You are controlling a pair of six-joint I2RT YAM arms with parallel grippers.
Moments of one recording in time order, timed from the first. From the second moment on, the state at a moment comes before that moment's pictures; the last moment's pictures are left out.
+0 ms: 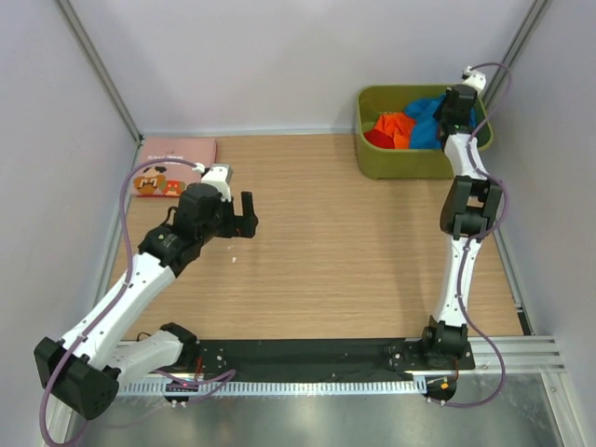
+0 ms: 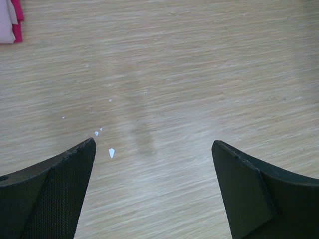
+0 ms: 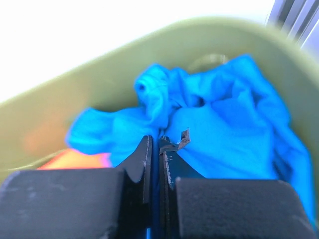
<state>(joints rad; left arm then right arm) -0.49 1.02 0.97 -0.51 -0.11 -0.30 -0.15 2.53 2.29 0.00 0.17 0.25</state>
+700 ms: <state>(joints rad) -0.46 0.90 0.97 -0.51 -0.09 -0.35 -0.07 1.57 2.12 -0.18 -0.28 0.44</state>
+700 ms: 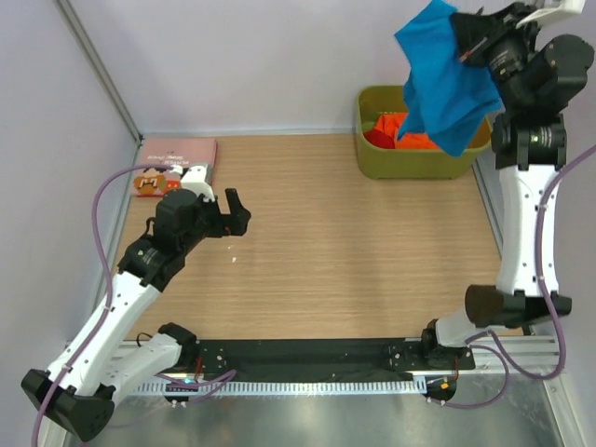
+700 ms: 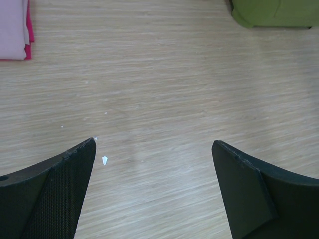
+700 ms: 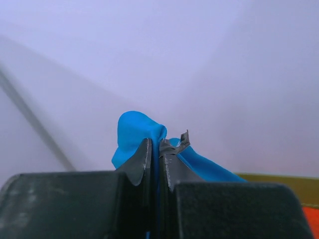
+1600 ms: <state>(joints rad) -0.65 0.97 0.80 -0.48 0.17 -0.64 0.40 0.88 0.80 -0.69 0.00 0.61</state>
